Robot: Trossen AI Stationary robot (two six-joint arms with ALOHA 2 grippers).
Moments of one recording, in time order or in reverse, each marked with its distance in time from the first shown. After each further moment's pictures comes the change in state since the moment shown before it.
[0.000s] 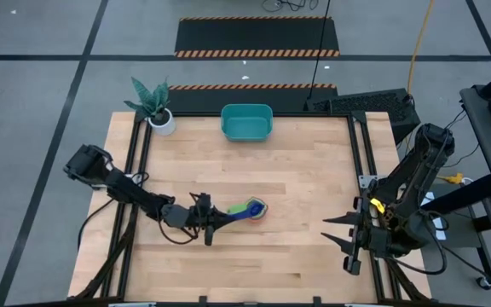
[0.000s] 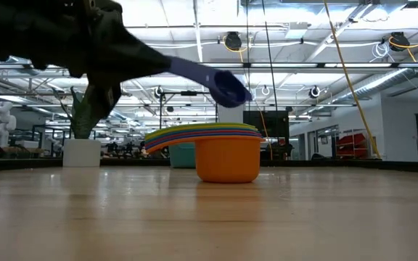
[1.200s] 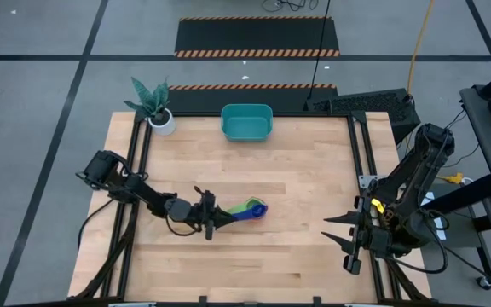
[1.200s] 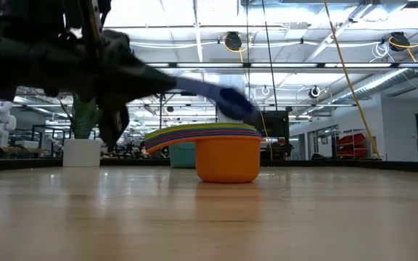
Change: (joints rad) left arm 0.083 0.175 -0.056 0.325 0.170 -0.101; right arm 0.000 -0.001 0.000 0.026 0.000 -0.050
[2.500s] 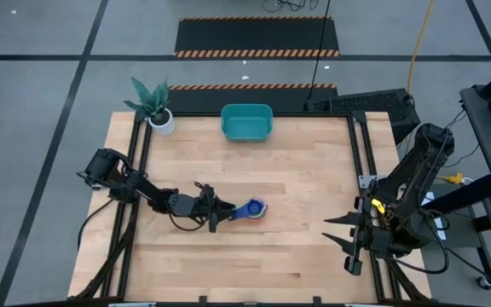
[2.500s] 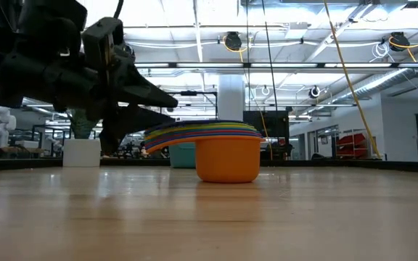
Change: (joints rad) left arm 0.067 0.000 -0.032 -0.078 -0.029 0.045; right arm 0.008 0.000 0.000 -0.001 0.000 0.015
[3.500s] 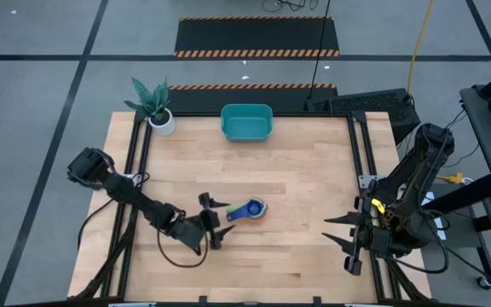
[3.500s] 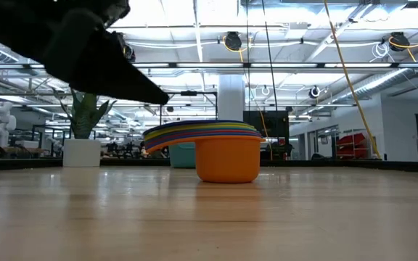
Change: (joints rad) left arm -0.233 -0.134 0.292 -0.803 -0.454 0.531; right arm -0.002 0.000 0.000 0.000 0.000 0.004
